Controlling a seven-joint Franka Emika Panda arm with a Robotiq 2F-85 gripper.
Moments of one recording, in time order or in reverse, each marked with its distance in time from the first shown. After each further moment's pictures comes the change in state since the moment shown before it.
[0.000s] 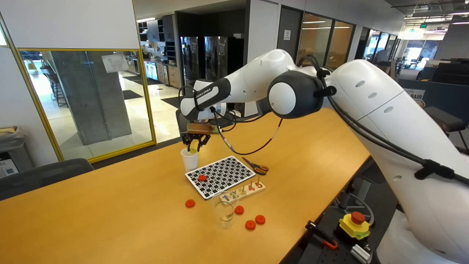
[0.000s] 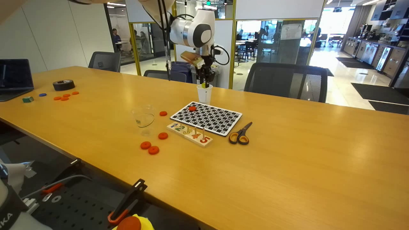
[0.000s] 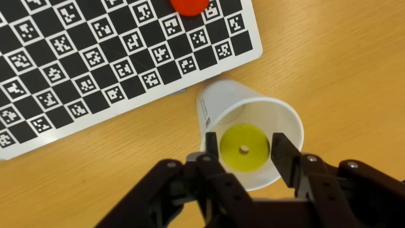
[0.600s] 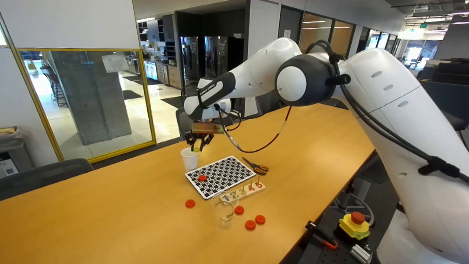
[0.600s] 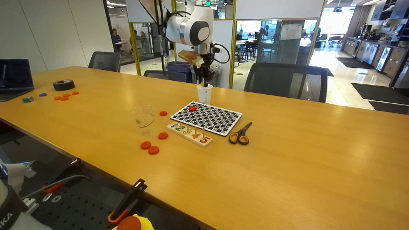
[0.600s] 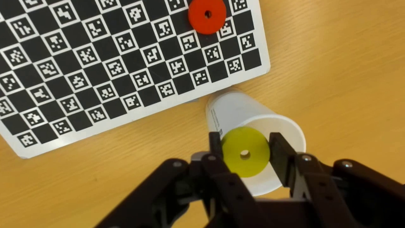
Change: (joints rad) arm -0.001 -0.110 0.003 -0.173 0.000 0.072 -0.057
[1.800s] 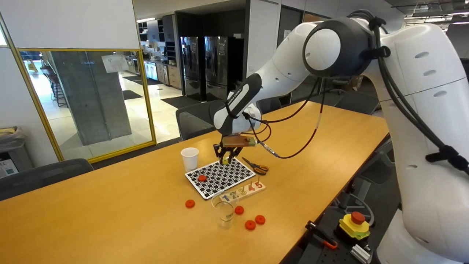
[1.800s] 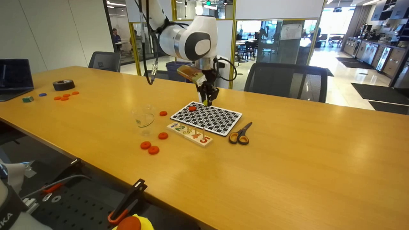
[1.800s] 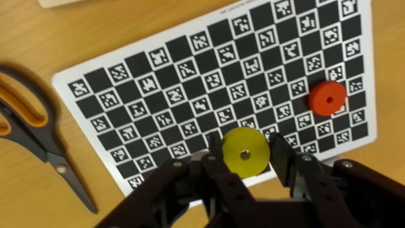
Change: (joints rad) arm -0.079 -0.244 -0.010 -0.534 0.000 0.246 -0.087
